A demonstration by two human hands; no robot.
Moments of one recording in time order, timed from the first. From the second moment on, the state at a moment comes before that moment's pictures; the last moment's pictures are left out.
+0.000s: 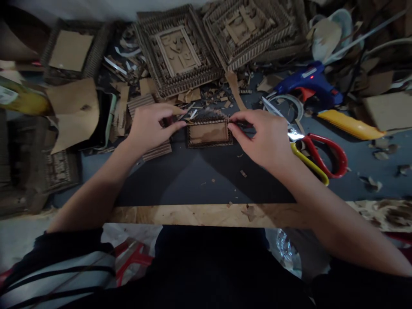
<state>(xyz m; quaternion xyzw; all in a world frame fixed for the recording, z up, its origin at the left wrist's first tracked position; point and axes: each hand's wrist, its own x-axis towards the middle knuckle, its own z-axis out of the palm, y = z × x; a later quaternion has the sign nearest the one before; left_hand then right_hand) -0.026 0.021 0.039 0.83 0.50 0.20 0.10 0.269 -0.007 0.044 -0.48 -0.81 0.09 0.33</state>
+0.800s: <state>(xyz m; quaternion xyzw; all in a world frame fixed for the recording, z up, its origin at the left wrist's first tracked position) -0.014 0.033 0.015 0.83 0.50 0.22 0.14 0.264 0.000 0.020 -0.40 -0.88 0.05 0.24</state>
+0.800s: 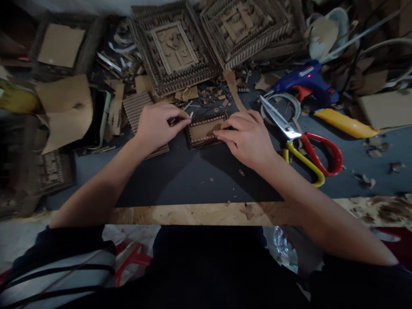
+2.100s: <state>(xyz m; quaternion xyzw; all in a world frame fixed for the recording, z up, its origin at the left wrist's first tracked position) 0.002 -0.015 0.011 0.90 0.36 0.23 0.06 0.268 0.002 0.022 -0.42 -0.88 0.06 0.23</state>
